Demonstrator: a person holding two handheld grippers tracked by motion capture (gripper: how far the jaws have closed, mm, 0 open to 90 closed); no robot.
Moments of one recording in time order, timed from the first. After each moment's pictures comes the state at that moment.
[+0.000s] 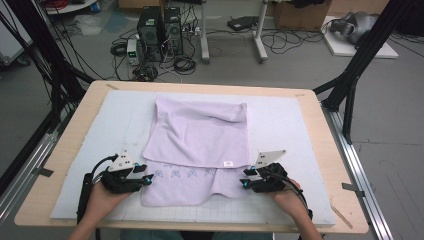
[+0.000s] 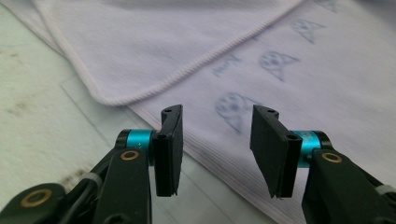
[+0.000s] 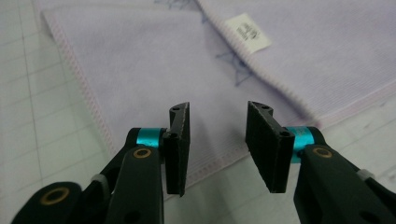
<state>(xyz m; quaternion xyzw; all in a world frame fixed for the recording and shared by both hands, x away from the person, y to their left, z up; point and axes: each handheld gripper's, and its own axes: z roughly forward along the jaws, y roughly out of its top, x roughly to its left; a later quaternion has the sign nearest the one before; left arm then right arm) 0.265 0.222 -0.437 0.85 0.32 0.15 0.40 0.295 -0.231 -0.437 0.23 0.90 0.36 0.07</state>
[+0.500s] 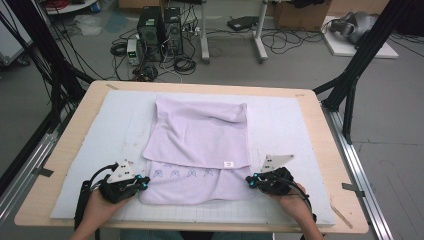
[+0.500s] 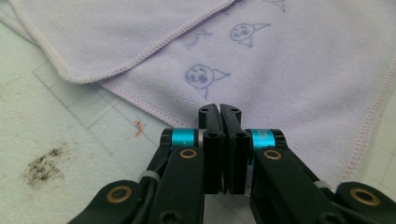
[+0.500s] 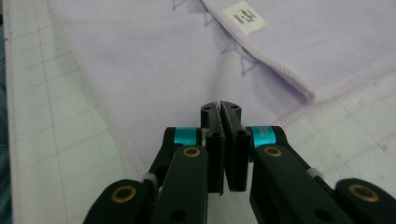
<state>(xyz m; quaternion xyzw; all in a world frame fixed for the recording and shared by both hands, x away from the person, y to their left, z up) 0.252 0.226 -0.440 0.85 0.30 0.16 0.40 0.284 -0.251 -0.436 0.23 0.89 0.38 0.07</state>
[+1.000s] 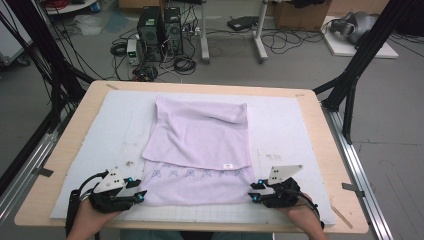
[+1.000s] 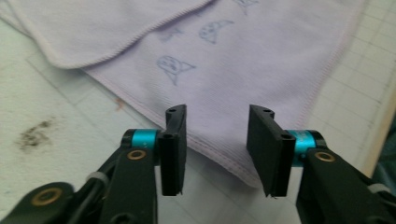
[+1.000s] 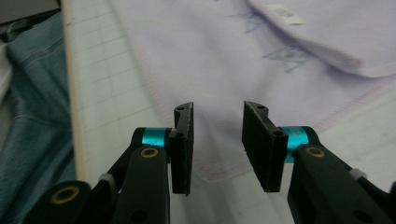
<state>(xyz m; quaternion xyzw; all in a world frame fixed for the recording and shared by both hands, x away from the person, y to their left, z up) 0.224 0.233 -0.436 0.86 0.28 0.14 0.41 0.255 -0.258 -0.438 0.20 0.89 0.40 0.05</state>
